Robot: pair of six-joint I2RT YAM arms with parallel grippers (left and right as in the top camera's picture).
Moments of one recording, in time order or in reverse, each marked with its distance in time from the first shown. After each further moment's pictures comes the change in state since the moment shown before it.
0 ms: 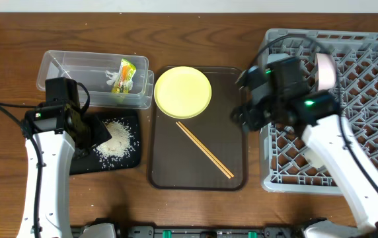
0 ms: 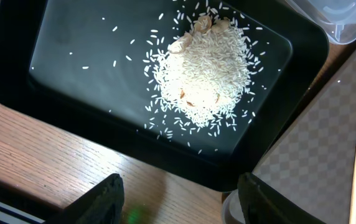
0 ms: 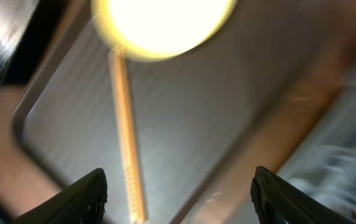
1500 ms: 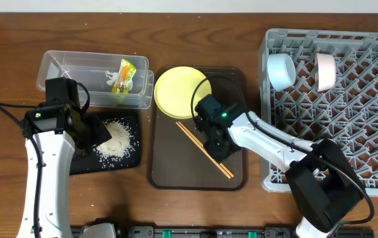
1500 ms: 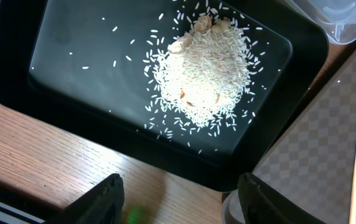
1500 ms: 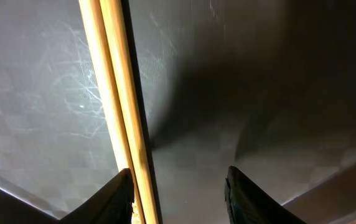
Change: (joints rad) left arm 0.000 0.000 0.000 0.000 0.000 0.000; right arm 0.316 0.394 -0.055 0.010 0.248 0.129
